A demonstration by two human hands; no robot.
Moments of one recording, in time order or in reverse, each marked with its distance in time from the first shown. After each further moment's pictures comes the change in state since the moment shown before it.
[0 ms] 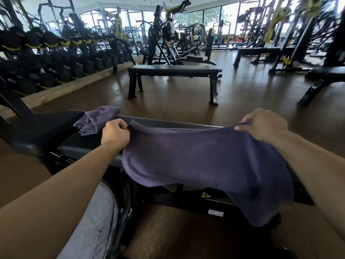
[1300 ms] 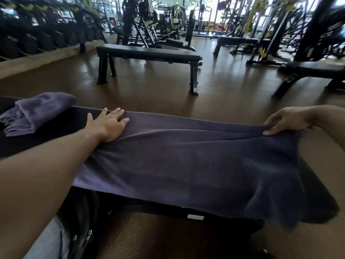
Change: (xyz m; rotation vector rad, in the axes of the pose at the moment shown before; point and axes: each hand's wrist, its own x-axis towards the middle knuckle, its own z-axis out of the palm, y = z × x) left_hand 0.100 -0.007 0.116 0.670 -0.526 0.222; right_hand 0.093 0.135 -0.022 -0.140 -0.478 0.202
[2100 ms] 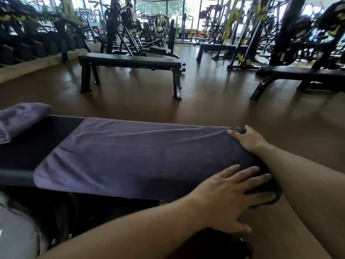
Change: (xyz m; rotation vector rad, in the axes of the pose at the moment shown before) left_hand -0.215 0.287 0.085 0.168 0.204 1.418; right_hand -0.014 0.021 0.090 0.532 0.345 0.205
